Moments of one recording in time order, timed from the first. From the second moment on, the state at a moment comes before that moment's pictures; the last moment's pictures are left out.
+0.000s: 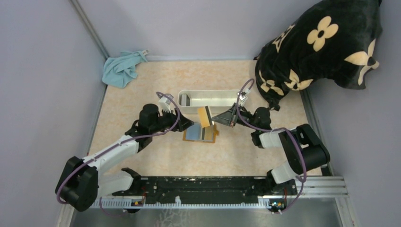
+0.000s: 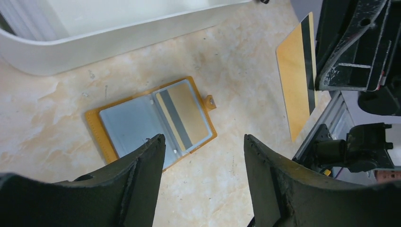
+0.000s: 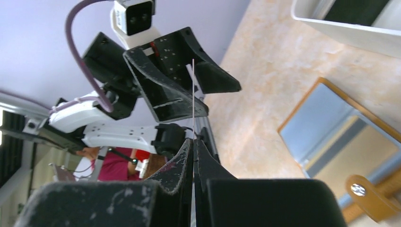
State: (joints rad) left arm -0.53 1.13 0.53 0.23 0.35 -0.54; right arm 0.34 1.48 0.38 1.18 -0.86 1.17
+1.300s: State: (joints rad) left arm -0.53 1.10 0.47 0.55 0.55 -0.62; right arm 0.38 1.62 0.39 1.50 -0.84 1.39
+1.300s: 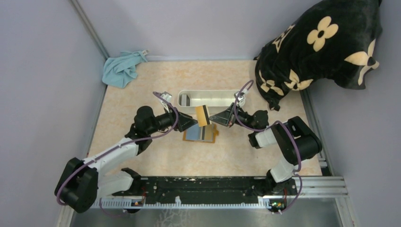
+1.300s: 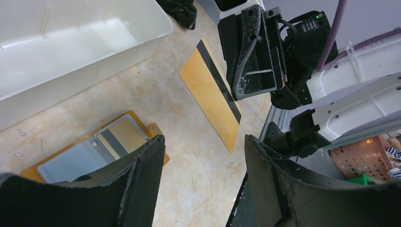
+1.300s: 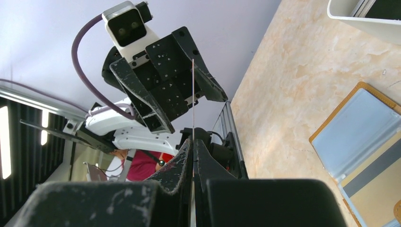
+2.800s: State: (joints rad) left arm -0.55 1.20 0.47 0.71 0.53 -0.76; right arm 0.44 1.70 0.39 1.52 -0.78 1.38
